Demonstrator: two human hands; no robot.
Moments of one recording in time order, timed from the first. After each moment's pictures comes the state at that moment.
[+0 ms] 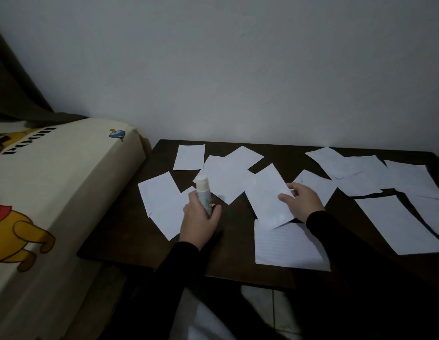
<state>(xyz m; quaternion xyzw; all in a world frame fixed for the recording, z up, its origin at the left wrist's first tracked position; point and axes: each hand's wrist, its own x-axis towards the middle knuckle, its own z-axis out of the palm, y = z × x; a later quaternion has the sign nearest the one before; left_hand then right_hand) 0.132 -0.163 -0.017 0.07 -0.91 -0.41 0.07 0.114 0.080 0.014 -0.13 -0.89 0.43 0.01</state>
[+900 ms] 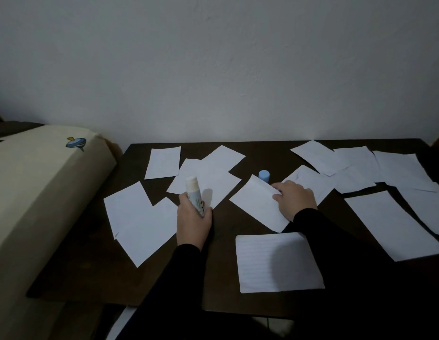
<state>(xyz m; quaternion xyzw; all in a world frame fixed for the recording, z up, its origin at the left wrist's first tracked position) 0.078 -0.116 -0.042 0.13 -0.89 -0.43 0.10 0.054 0.115 -0.026 -0.09 -0.99 0.09 0.02</state>
